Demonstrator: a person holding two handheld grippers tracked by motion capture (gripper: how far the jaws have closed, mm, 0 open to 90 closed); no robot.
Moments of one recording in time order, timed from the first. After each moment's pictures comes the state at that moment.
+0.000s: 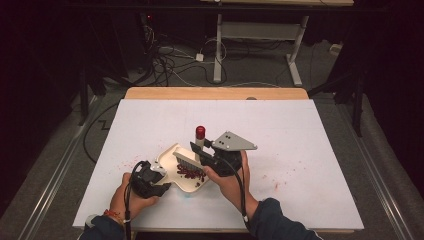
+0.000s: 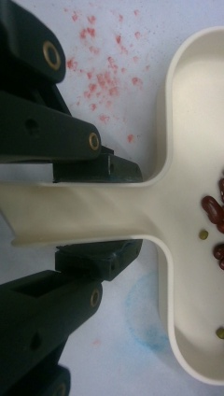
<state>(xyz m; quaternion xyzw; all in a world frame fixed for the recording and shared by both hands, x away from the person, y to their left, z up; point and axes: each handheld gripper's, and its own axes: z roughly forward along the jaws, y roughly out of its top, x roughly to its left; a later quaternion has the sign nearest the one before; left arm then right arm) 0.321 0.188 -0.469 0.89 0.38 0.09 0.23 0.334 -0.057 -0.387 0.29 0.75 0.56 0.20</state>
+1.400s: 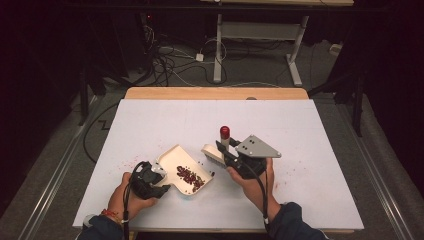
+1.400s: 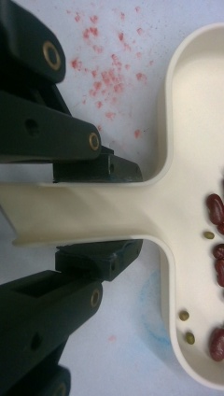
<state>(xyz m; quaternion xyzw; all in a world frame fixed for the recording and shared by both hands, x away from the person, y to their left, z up) 0.319 0.187 -0.467 0.91 0.36 0.09 0.21 0.325 -0.104 -0.388 0.29 0.75 0.52 0.29</state>
